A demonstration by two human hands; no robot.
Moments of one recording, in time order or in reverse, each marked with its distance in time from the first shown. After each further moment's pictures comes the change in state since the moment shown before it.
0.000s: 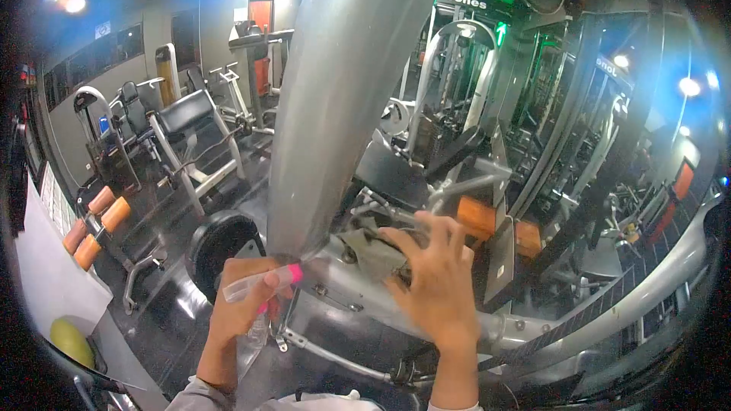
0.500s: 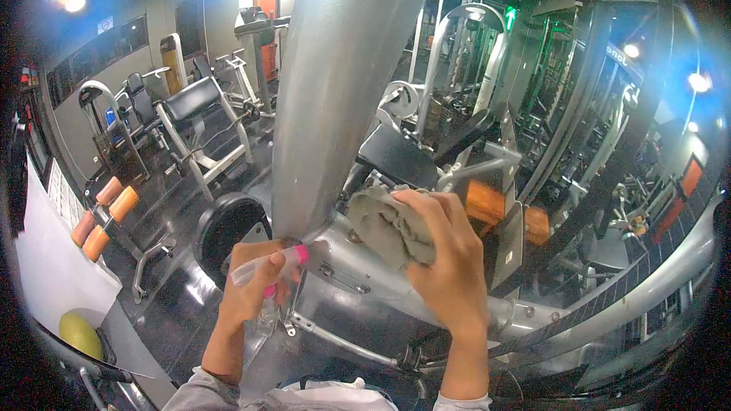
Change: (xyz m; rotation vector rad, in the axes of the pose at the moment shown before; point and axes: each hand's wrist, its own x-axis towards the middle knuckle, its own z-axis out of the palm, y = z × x) left_hand -0.005 -0.006 0.007 -0.013 0.057 -0.082; right_hand 0.004 0.001 -0.005 0.455 0.214 -0.077
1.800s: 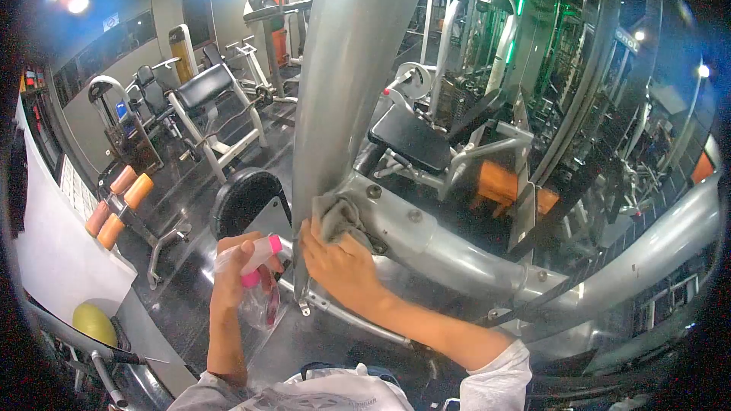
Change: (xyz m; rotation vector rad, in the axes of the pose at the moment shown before) left_hand -0.051 -0.017 -0.042 -0.108 0.030 -0.060; right_hand -0.053 -0.020 0.151 -0.641 -0.056 -0.593
